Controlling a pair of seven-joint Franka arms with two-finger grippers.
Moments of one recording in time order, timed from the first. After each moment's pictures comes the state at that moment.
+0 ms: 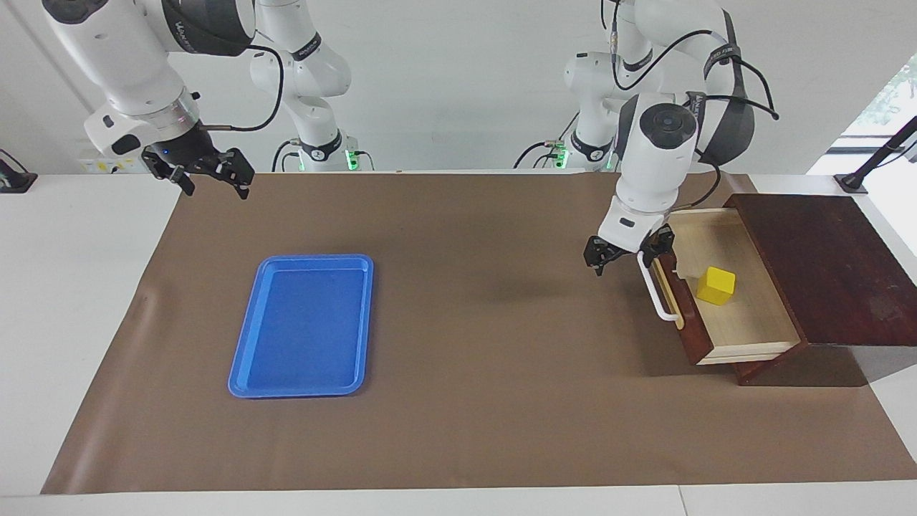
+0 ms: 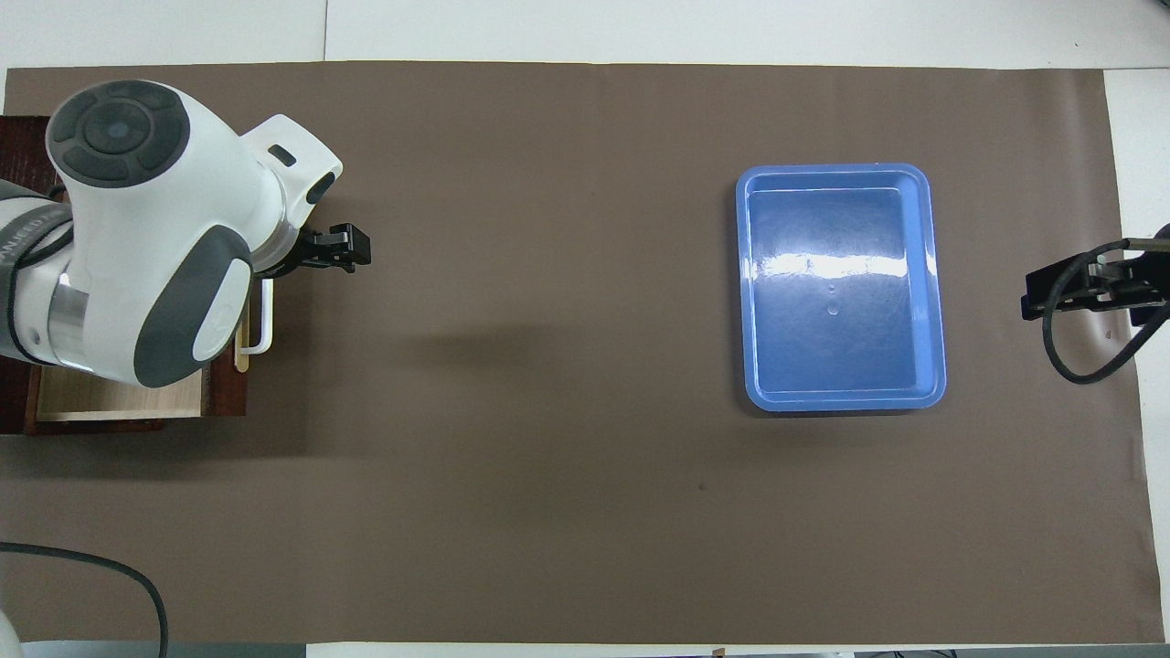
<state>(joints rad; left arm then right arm) -0.27 0.16 -0.05 -1.70 0.14 1.84 -0.40 -0.09 -0.02 0.05 -1.63 -0.03 1.50 0.06</state>
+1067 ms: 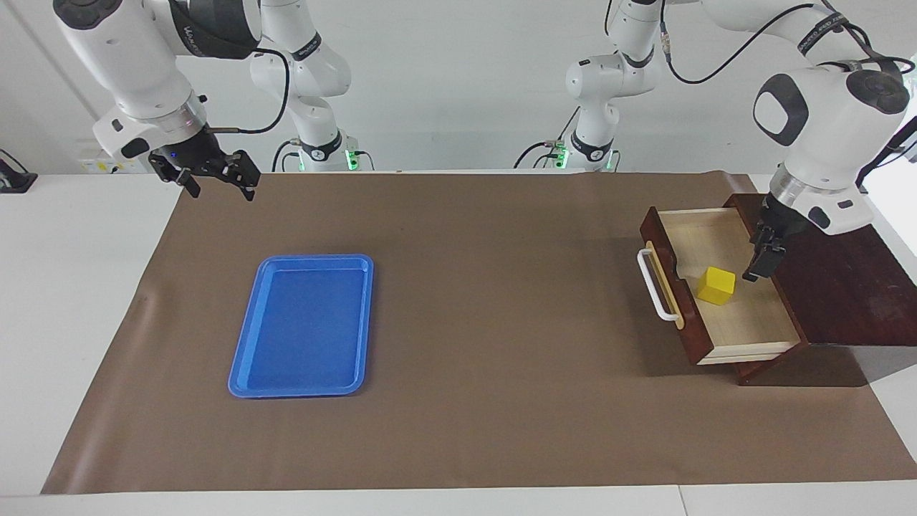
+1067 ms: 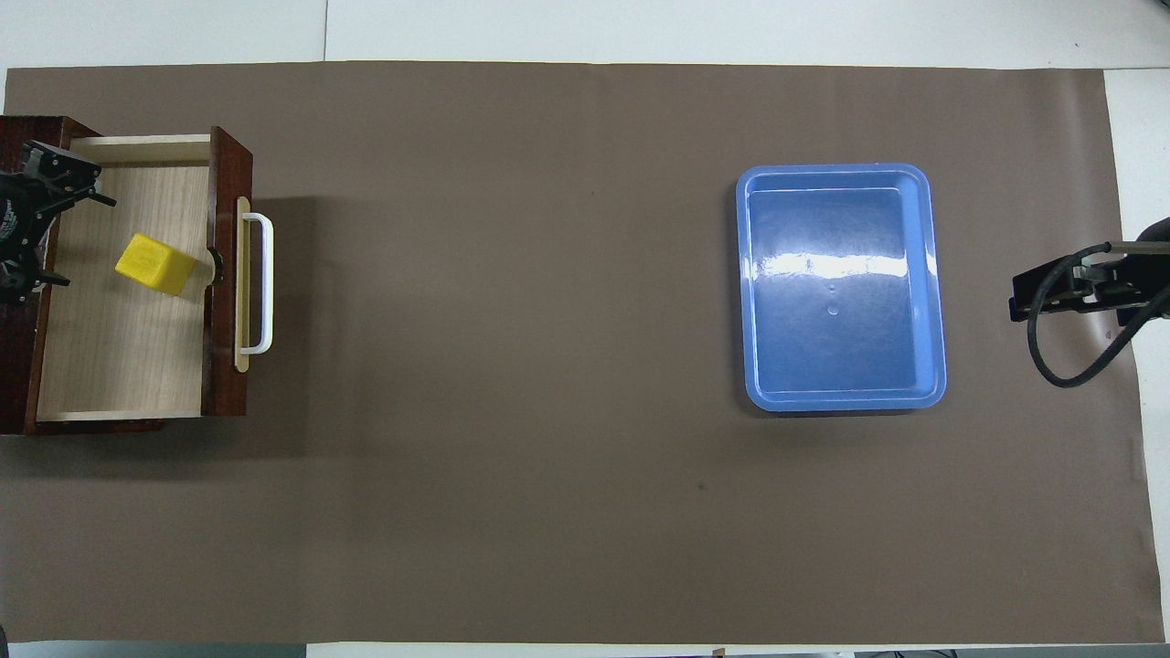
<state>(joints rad) 0.08 0.12 -0.04 -1.73 0.08 1.94 -1.08 -0.08 -0.03 0.06 -1.65 -0.03 1.51 0.06</state>
